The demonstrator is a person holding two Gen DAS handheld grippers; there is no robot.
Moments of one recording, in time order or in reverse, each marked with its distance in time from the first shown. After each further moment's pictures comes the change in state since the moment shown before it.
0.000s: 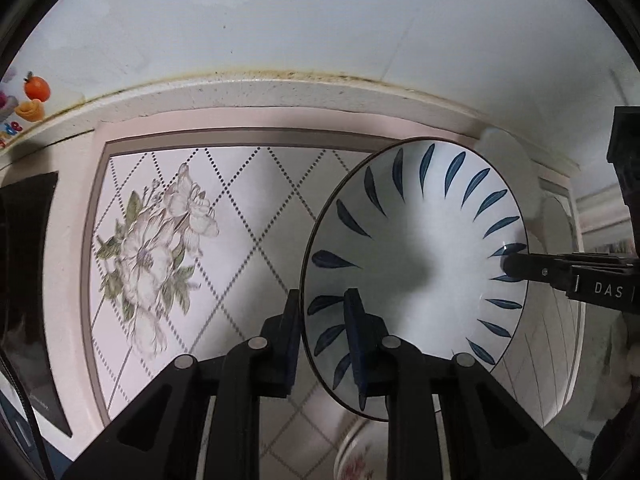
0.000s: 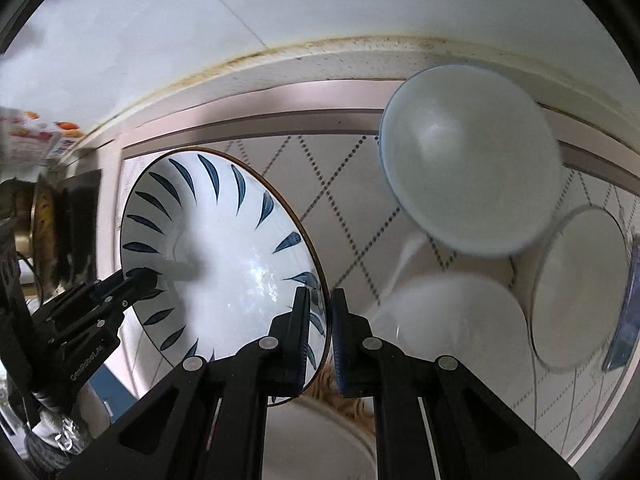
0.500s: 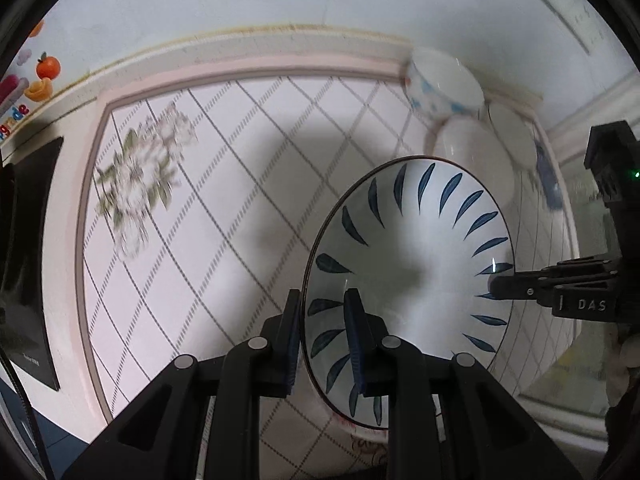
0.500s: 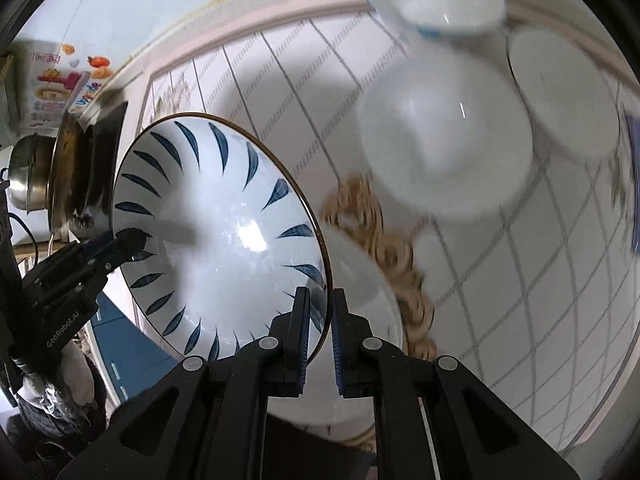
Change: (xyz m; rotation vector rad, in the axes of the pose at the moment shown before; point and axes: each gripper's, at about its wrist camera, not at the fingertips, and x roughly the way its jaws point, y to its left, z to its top) left arm -0.014 -0.032 -0.093 0.096 0.044 -0.012; right arm 0.007 -0.015 -0.147 0.017 0.101 0.061
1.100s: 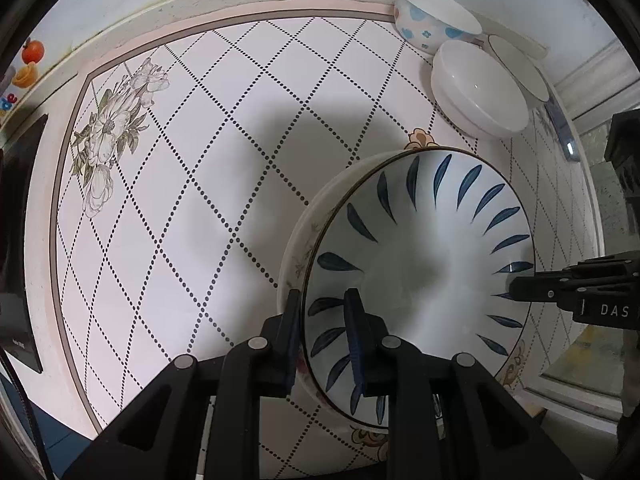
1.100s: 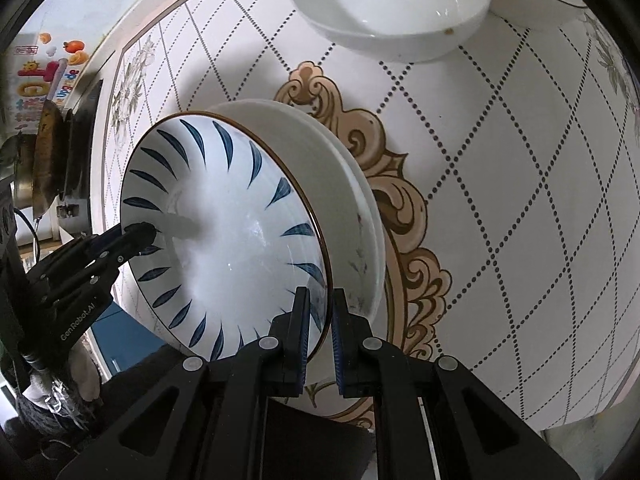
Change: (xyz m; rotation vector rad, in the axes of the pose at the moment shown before) left arm 0.045 -0.021 -0.038 0.041 0.065 0.038; right arm 0.048 -0.030 -0.059 0.070 0.044 -0.005
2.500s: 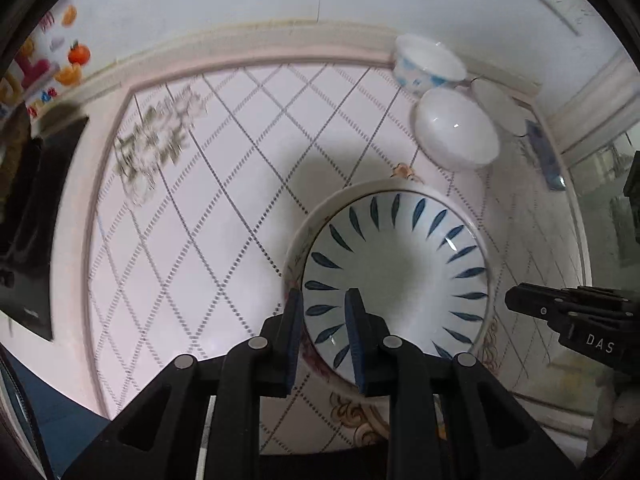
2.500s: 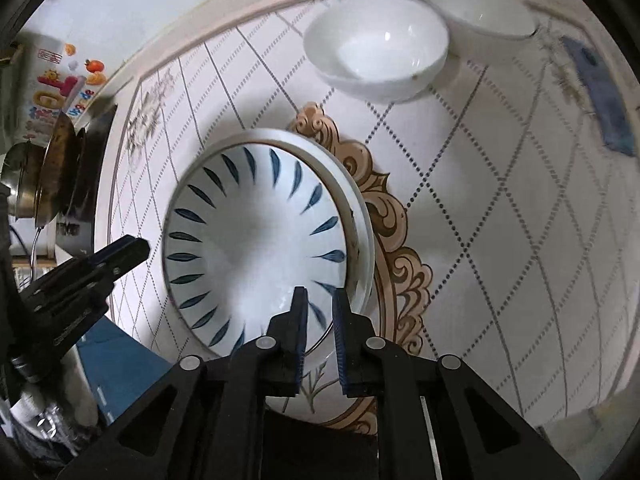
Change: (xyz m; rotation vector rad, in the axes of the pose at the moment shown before) left arm -0.063 -0.013 -0.021 -0.065 -0.128 0.034; right arm -0.055 0.017 -0.043 -0.010 -0.230 -0.052
